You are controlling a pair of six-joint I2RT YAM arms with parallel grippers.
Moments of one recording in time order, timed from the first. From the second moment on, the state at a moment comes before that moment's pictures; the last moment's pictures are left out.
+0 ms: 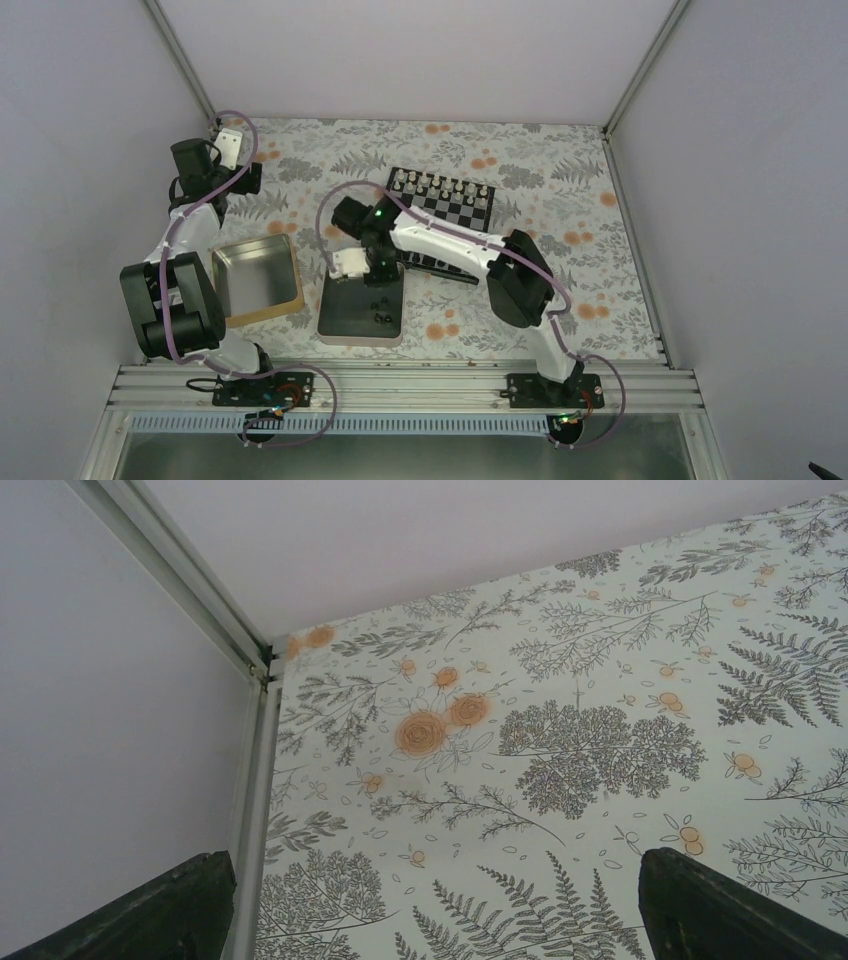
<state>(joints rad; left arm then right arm) 0.28 1.53 1.02 0.00 0.22 0.35 1.01 2.13 1.91 -1.18 -0.09 -0.73</state>
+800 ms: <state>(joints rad) 0.28 1.51 1.02 0.00 0.23 0.35 1.05 2.13 1.71 -1.11 -0.08 -0.69</state>
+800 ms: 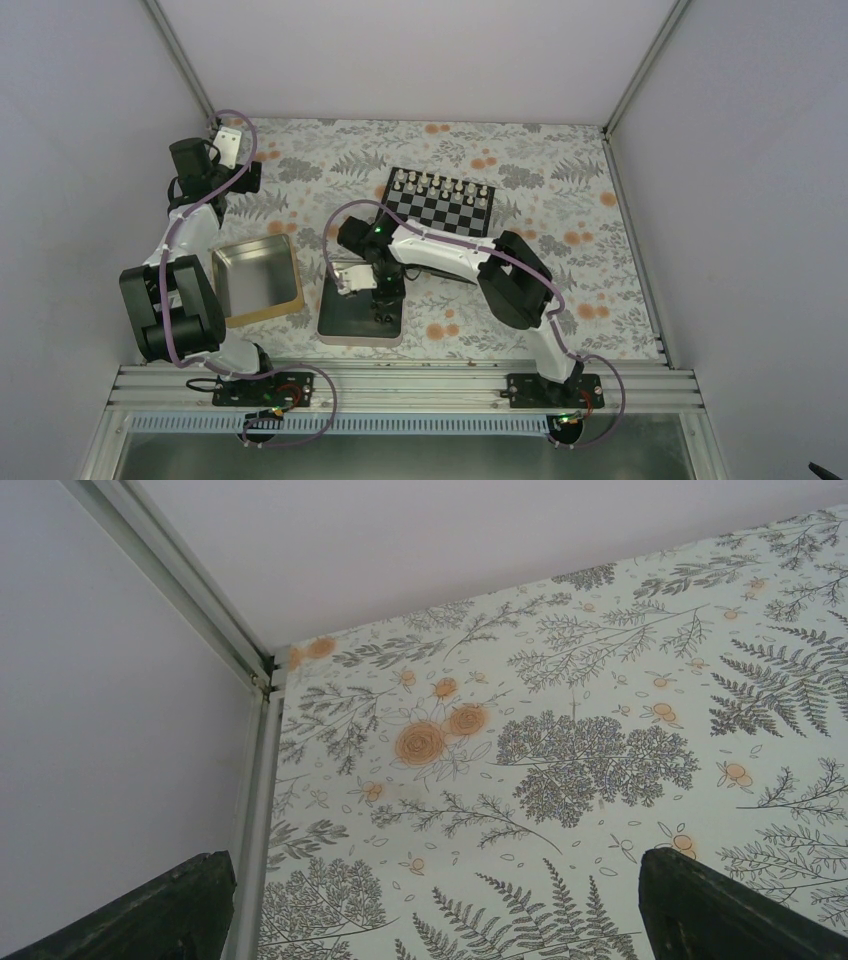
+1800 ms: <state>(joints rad) 0.29 1.51 1.02 0.00 0.24 0.35 1.04 2.20 1.81 -1.15 -0.09 -0.69</state>
